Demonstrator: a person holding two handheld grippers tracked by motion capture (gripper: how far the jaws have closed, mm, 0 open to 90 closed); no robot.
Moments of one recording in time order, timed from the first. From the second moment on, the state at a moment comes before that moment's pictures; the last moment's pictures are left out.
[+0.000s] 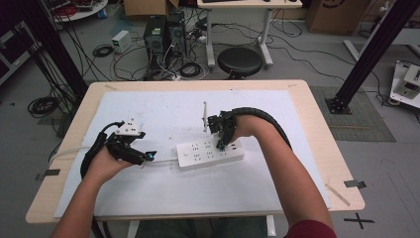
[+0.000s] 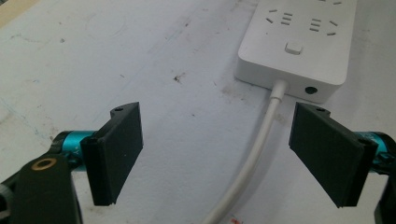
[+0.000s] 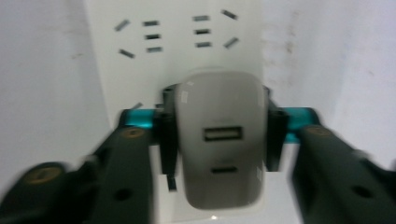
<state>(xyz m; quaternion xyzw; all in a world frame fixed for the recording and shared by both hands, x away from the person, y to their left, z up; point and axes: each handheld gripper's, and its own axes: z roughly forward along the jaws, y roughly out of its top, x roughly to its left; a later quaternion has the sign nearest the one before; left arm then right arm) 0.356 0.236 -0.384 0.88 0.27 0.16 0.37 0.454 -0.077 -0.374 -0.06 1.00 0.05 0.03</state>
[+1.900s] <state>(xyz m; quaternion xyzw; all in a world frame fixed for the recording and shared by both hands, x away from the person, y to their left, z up) 0.355 0.253 -0.379 0.83 0.24 0.18 0.48 0.387 -0.223 -0.351 0.23 0.87 0.42 0.12</state>
